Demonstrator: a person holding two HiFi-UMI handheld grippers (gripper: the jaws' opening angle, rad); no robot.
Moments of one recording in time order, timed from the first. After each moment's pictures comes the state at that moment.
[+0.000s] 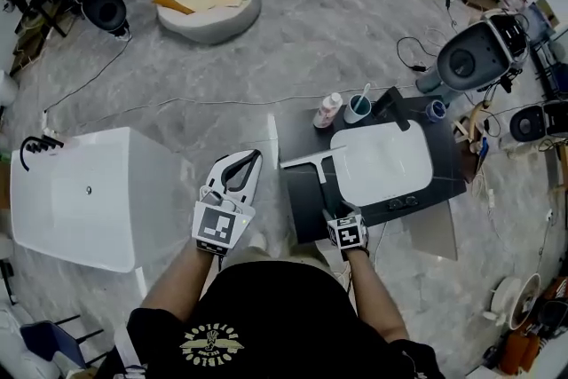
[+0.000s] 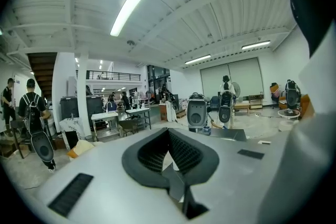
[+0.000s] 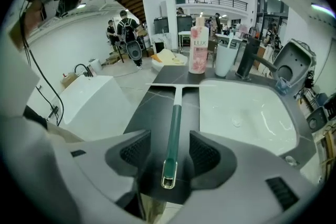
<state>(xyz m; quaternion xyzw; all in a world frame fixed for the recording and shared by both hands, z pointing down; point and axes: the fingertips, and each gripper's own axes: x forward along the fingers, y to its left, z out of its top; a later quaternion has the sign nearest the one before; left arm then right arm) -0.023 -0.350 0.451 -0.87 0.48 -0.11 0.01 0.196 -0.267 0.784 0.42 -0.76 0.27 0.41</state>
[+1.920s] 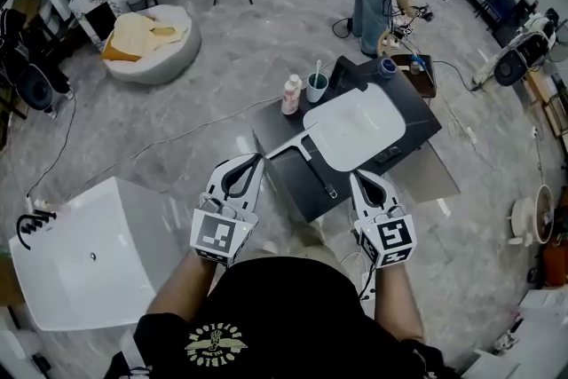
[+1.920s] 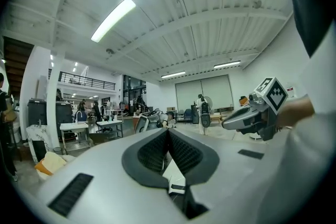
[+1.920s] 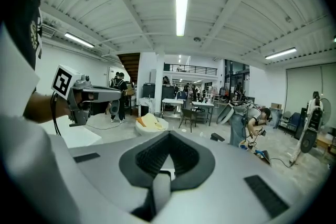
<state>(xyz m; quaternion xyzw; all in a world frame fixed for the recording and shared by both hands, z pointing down) -0.005 -0.269 0.406 -0.94 0.34 -0.06 0.03 0.166 -0.210 0.448 0.59 -0.79 0.07 0.14</state>
